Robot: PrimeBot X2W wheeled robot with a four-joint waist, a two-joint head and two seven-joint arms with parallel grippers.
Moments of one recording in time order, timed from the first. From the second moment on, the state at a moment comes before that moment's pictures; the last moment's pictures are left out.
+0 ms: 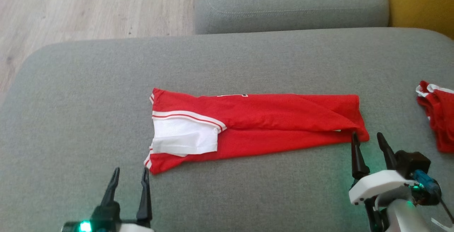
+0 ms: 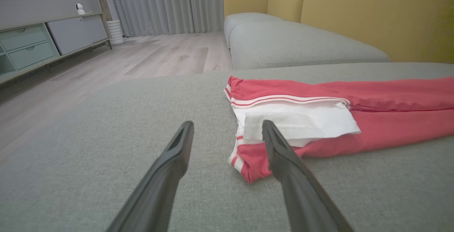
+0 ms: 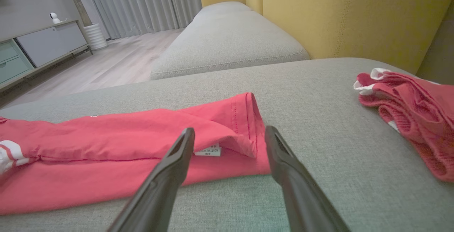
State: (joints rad) left arm 0.04 0.09 -0.16 0.33 -0.11 0.04 -0.25; right arm -0.17 -0.05 -0.08 0.61 0.10 0.13 -0.25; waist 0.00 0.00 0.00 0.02
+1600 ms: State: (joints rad) left arm -0.02 0.05 -0.20 0.38 -0.09 -0.02 -0.25; right arm -0.51 -0.05 -0.16 0.78 0.05 0.13 -0.26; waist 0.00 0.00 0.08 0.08
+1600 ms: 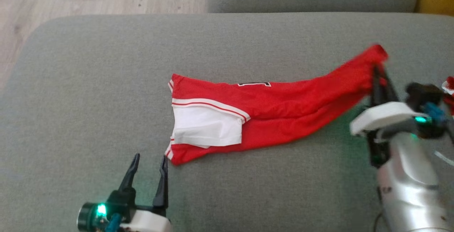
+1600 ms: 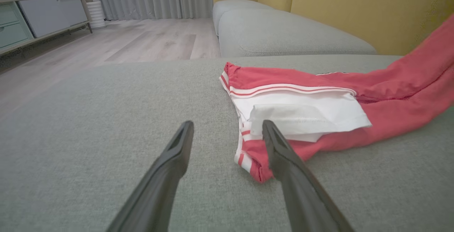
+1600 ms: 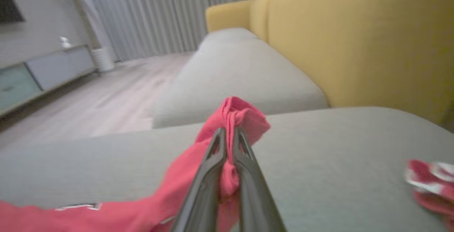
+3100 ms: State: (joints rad) left arm -0.04 0.05 -0.18 0.40 -0.07 0.05 -0.25; right arm -0.28 -0.05 0.05 0.69 0.22 0.13 -0.26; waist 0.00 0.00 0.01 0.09
